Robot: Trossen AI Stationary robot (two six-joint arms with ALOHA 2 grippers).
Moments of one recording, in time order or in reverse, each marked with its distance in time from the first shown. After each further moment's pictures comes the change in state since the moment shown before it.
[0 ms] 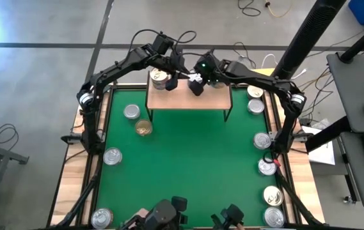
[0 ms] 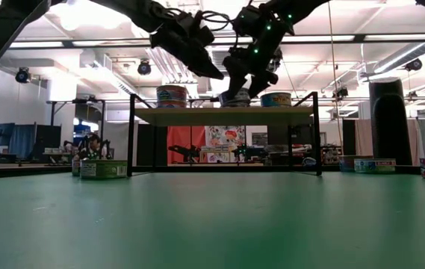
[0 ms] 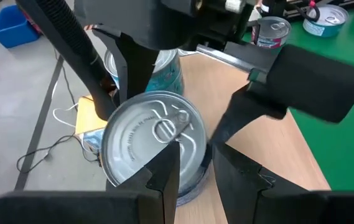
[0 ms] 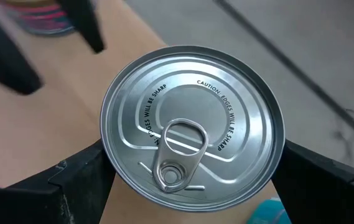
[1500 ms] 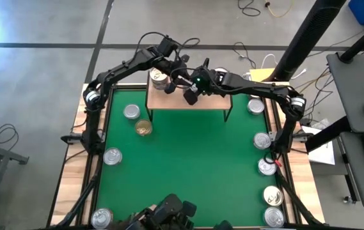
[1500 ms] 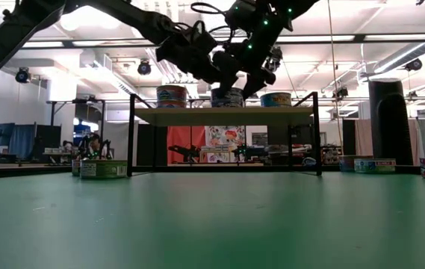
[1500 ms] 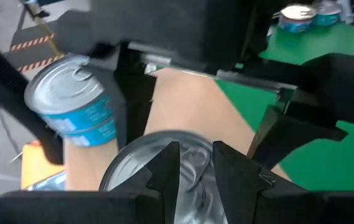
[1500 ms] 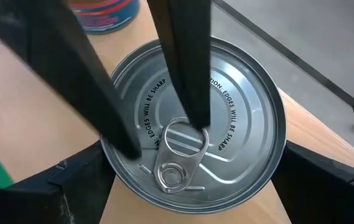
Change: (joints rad) left arm 0.007 0.095 0.032 -0.039 0.261 0.168; right arm 0.134 -0.006 -0.085 0.054 0.062 0.166
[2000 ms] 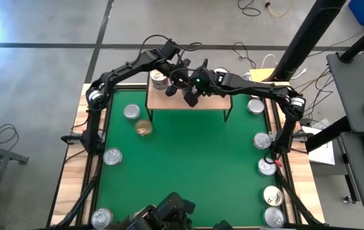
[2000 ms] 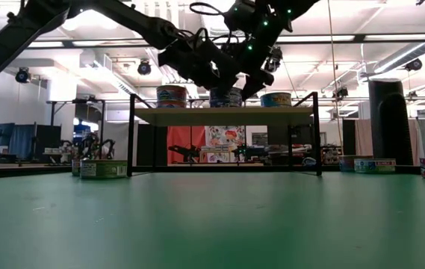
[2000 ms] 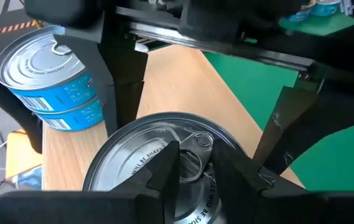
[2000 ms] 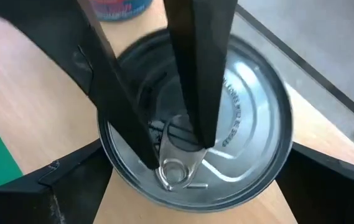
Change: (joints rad) left arm -0.002 0.042 -0.001 -0.039 -0.036 0.015; right arm 0.000 0.003 -0.002 -0.002 -0.022 -0.052
